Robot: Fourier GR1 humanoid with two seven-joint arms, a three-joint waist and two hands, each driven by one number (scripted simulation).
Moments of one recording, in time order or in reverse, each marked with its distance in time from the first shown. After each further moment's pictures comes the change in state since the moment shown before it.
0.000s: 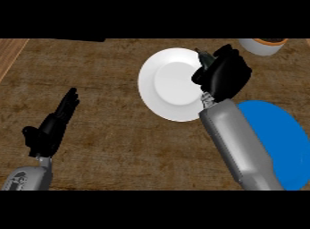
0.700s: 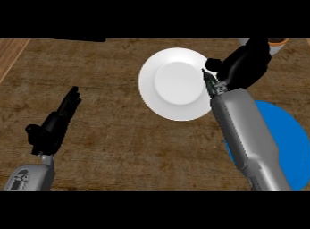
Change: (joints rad) left arm -0.016 -0.007 -0.003 0.012 -0.011 0.007 -0.001; right arm -0.055 0.002 -0.207 0.096 0.014 -0.255 -0.037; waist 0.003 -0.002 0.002
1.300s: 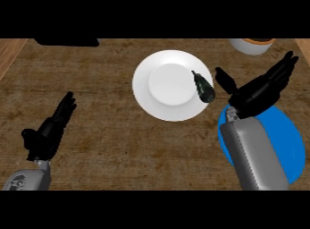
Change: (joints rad) left arm 0.036 0.006 0.022 0.017 0.009 0.001 -0.011; right arm 0.254 0.006 0.046 -0.203 -0.027 -0.372 -0.040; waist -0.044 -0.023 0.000
